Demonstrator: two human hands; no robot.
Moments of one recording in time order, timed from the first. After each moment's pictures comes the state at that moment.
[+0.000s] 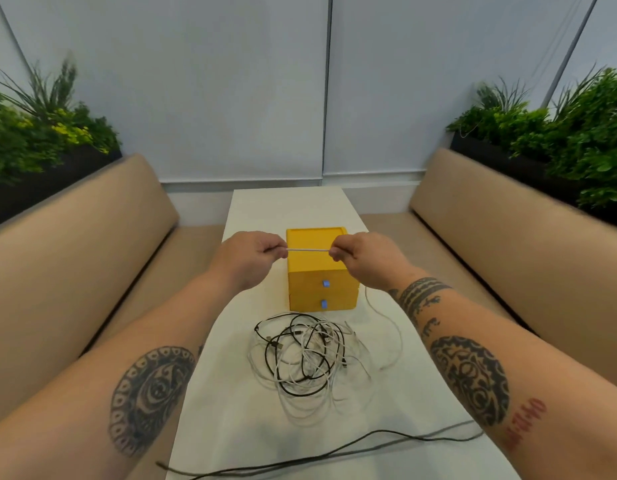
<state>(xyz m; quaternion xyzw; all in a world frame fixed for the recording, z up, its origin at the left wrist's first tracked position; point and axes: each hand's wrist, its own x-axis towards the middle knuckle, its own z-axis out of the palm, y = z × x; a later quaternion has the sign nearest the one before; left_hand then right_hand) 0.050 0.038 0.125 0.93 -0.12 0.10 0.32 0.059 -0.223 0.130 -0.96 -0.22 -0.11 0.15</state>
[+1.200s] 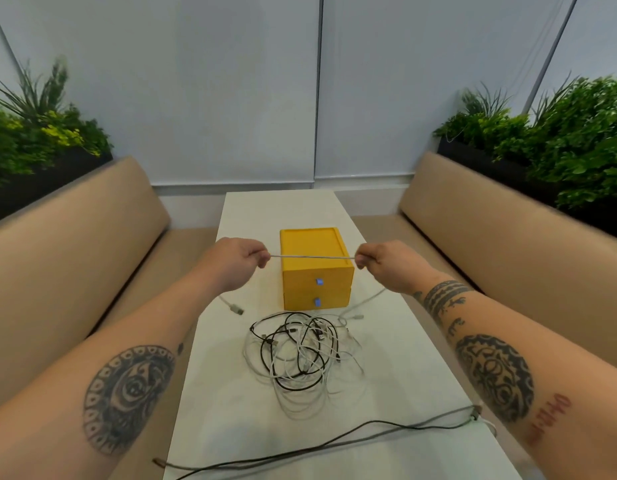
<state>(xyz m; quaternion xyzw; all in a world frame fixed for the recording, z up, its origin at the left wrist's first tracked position) 0.033 0.055 0.130 0.96 -0.09 0.06 0.26 0.040 -0.265 0.127 -0.97 -0.16 -0.05 0.15</state>
